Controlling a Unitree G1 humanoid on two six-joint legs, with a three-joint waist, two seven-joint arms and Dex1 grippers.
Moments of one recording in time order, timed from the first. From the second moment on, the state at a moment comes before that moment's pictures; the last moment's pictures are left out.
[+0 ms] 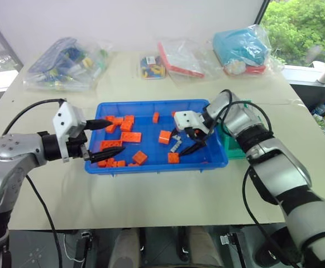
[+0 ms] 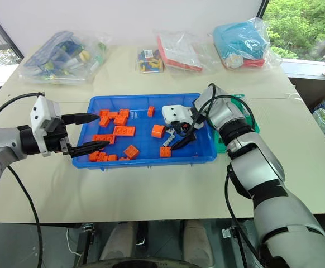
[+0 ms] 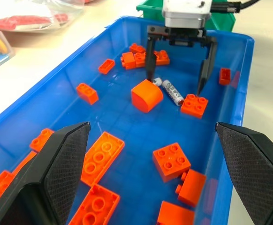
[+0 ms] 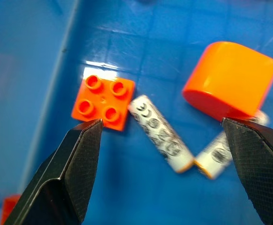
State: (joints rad) left arm -0.24 0.90 0.22 -0.37 -0.62 0.60 -0.98; right arm -1.17 -0.40 0.47 0.98 -0.15 -0.16 1.52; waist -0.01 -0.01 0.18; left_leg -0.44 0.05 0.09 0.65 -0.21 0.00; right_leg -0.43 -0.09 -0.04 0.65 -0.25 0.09
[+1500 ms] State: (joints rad) left arm -0.28 0.90 0.22 -0.35 -0.62 0.60 -0.99; right arm -1.15 -0.37 0.40 1.09 -0.21 -0.36 1.47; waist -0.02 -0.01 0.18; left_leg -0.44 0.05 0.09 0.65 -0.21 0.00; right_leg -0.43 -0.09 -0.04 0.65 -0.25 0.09
